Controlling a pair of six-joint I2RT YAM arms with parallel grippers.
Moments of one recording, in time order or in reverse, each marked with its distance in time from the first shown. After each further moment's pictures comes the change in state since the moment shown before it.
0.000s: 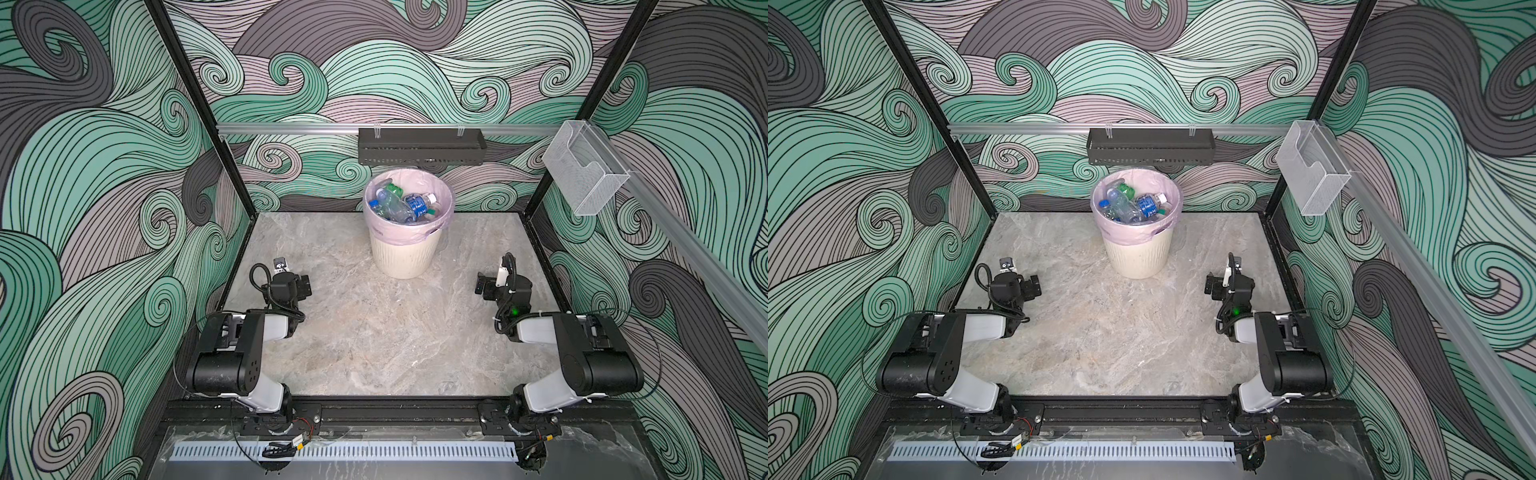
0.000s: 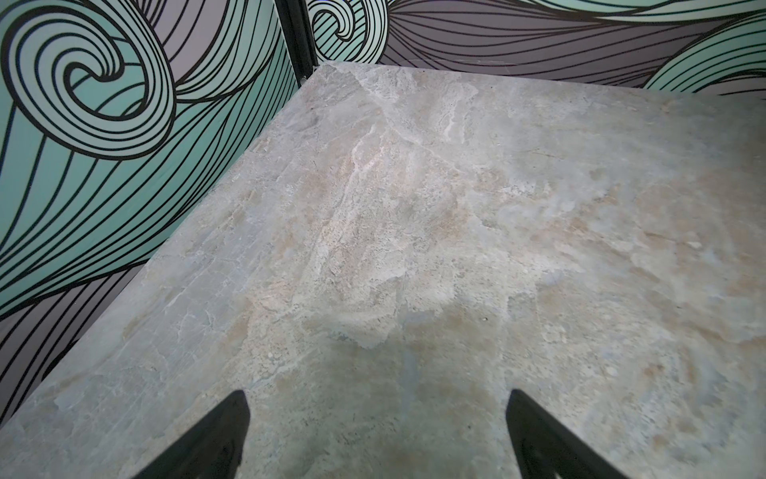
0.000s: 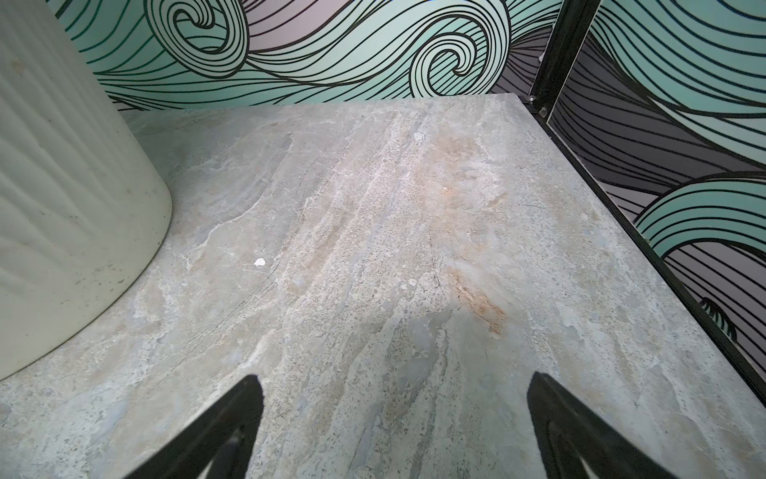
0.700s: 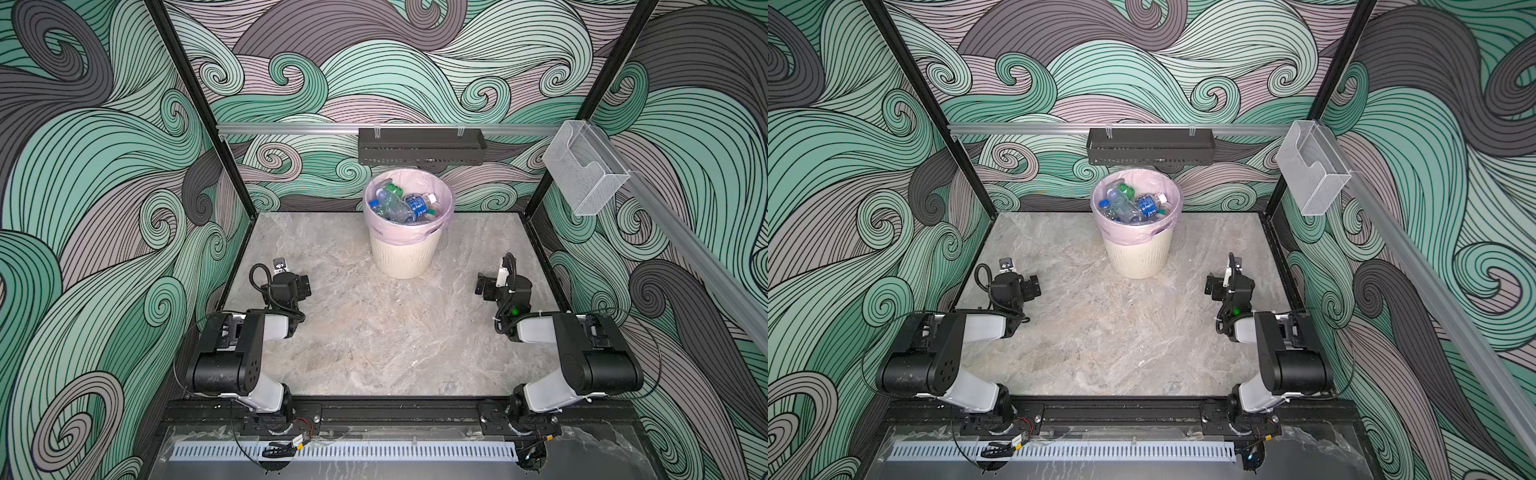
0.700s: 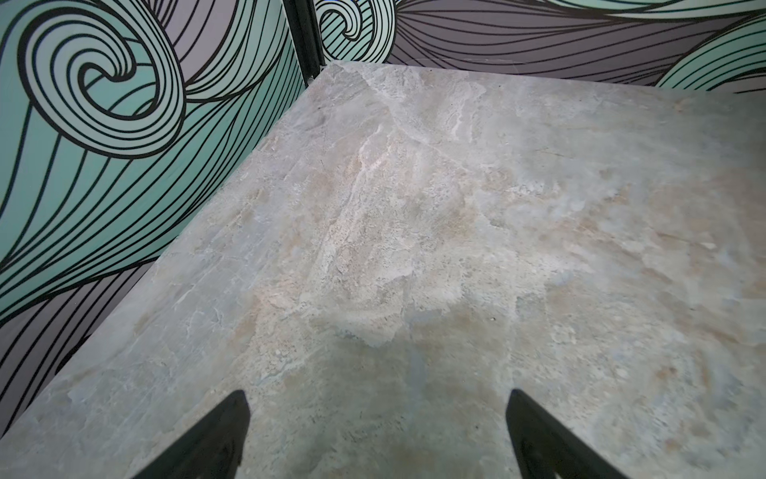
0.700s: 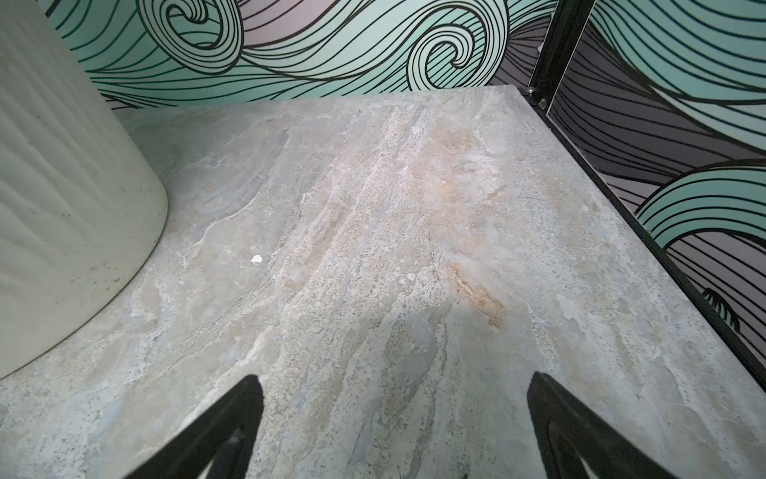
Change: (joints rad) left arm 0.000 0.000 -0.001 0.000 -0.013 0.000; right arm -0.001 0.002 0.000 -0.005 0.000 0.011
